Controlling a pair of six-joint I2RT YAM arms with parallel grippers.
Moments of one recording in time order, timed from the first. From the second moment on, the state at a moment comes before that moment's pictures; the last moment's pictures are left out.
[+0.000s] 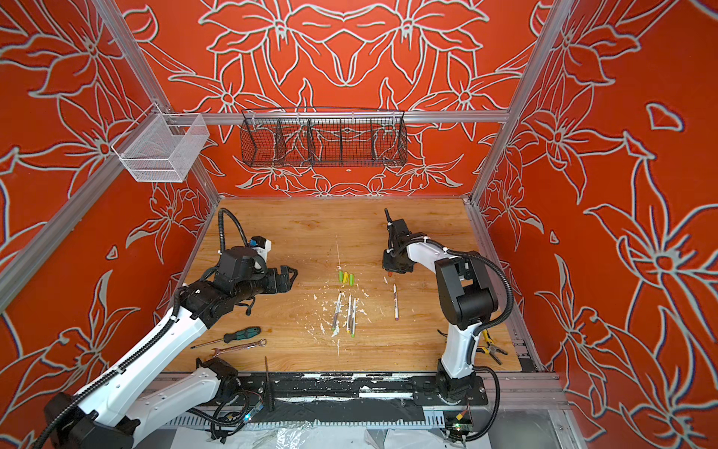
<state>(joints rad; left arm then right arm) -0.41 0.95 0.85 -0.62 0.01 -0.45 0.29 1.87 1.22 -0.60 -0.06 0.43</state>
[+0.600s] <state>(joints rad) -0.41 0.95 0.85 -0.60 0.03 -0.45 0.26 1.88 1.22 -0.58 -0.10 0.42</state>
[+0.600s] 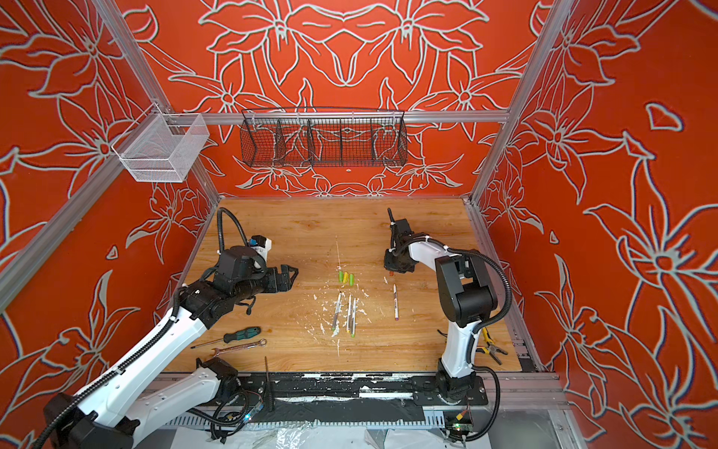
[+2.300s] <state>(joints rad) -0.49 1.08 0.77 -0.32 0.24 -0.47 0.27 1.76 1.10 -0.54 -0.27 0.31</state>
